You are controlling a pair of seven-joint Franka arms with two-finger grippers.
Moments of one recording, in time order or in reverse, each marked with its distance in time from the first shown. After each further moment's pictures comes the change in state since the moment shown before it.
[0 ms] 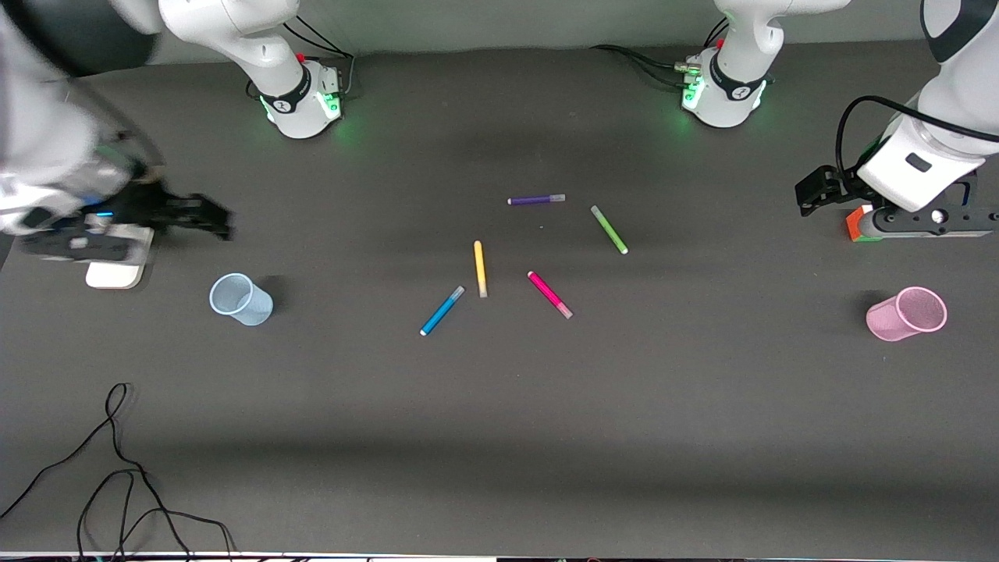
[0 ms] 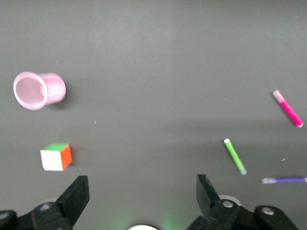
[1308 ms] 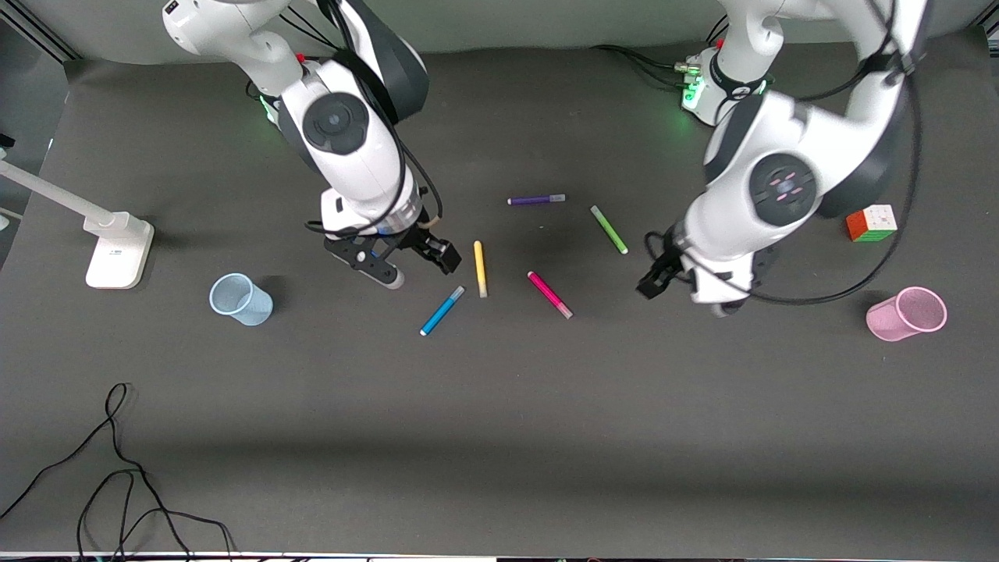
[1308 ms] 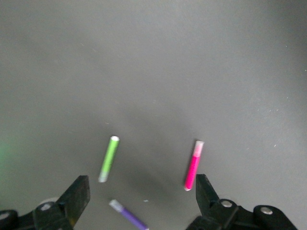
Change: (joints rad) left arm -0.271 0.338 -0.034 -0.007 -0.125 0.325 -1.106; right arm 0.350 0.246 -0.005 -0.141 0.026 0.479 0.702
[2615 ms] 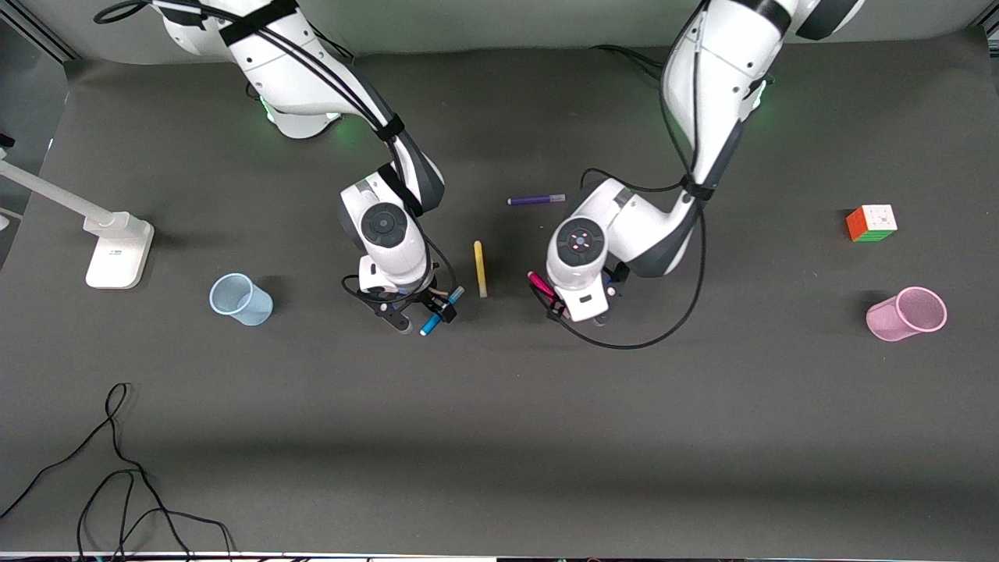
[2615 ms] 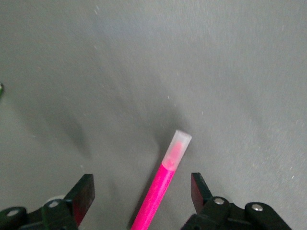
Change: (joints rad) left arm -0.245 0.382 0.001 0.000 0.161 0.404 -0.478; right arm 0.007 0.299 -0.035 -0.194 -0.022 0.481 0.086
